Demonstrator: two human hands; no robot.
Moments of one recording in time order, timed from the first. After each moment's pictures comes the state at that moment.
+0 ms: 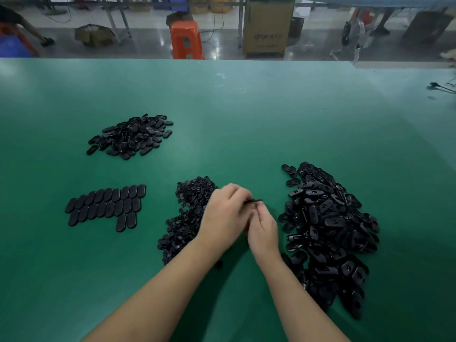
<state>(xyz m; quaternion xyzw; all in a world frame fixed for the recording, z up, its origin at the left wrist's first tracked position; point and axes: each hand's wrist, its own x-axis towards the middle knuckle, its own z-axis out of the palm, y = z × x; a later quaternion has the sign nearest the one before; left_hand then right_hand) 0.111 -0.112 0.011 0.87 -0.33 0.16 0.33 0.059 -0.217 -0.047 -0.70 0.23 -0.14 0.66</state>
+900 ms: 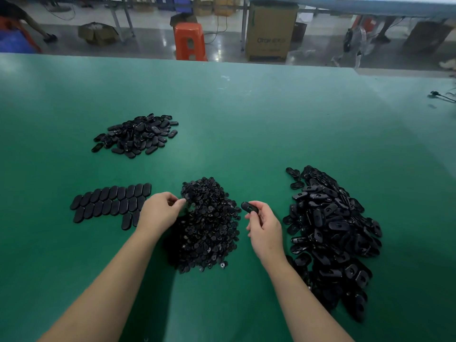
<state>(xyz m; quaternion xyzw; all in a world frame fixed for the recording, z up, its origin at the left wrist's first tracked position) 0.186 0.008 -0.015 0.96 0.00 -0.07 0.28 0.061 -0.211 -0.044 -0.77 0.24 -0.13 0.58</state>
